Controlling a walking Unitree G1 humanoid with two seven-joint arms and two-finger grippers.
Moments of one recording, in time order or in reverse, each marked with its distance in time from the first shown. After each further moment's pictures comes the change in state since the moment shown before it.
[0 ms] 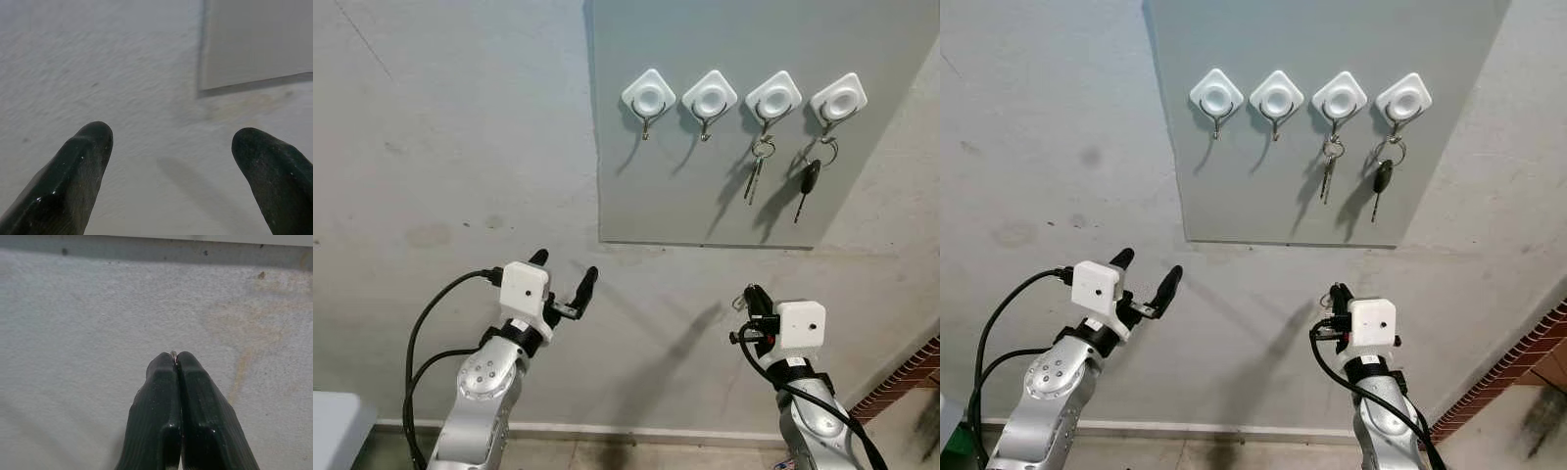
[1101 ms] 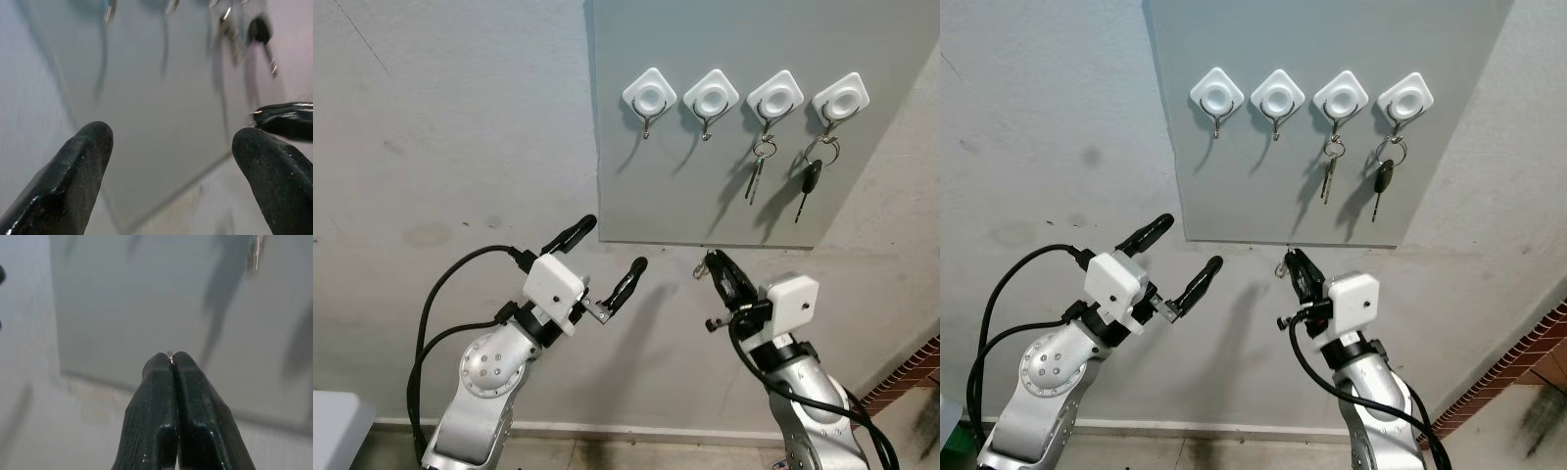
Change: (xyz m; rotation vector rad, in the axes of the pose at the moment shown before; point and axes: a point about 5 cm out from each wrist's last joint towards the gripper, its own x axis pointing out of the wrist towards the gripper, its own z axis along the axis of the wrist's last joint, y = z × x) left arm 0.009 -0.035 0.068 0.255 -0.307 -0.300; right arm 0.010 0.038 0.075 0.069 -0.302 0.303
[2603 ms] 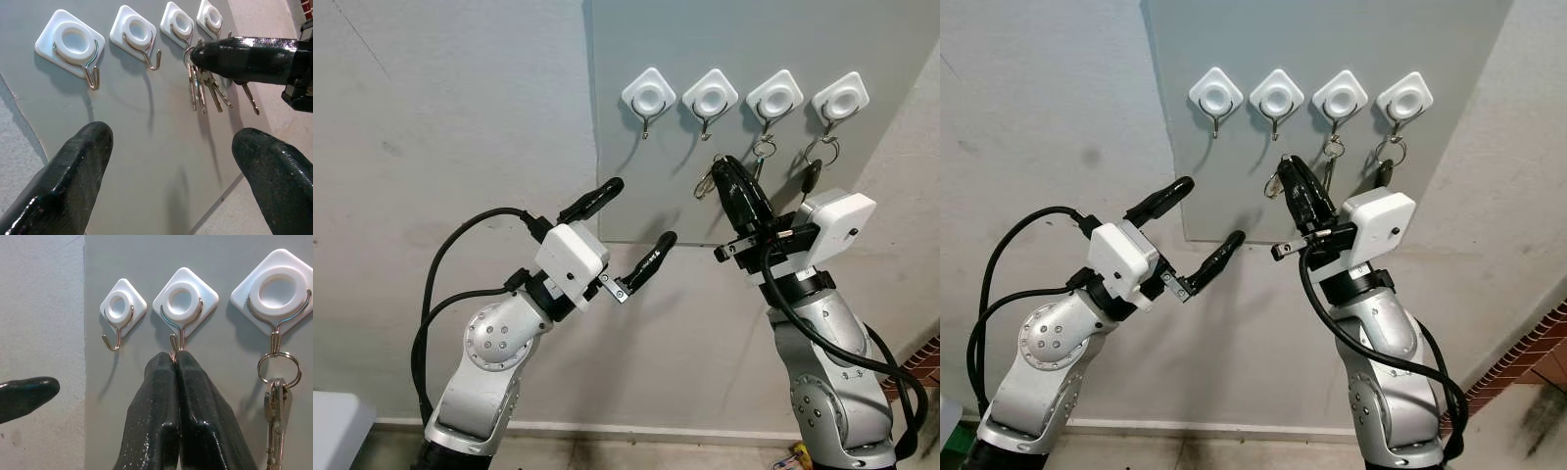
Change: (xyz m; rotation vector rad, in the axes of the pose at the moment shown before) left arm 0.017 0.007 0.023 0.036 -0.065 -0.059; right arm 0.035 0.006 0.070 0.055 -0.213 0.073
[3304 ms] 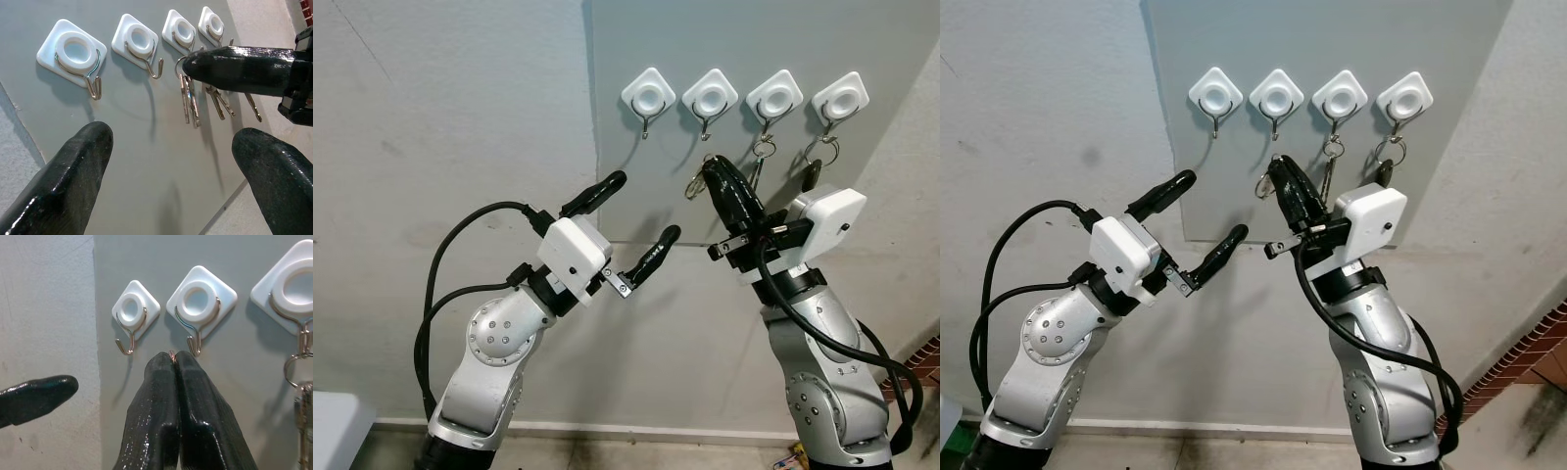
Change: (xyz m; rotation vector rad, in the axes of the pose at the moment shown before) left arm 0.005 0.001 0.003 0.001 -0.016 0.003; right arm 0.007 0.007 0.000 0.055 0.000 0.029
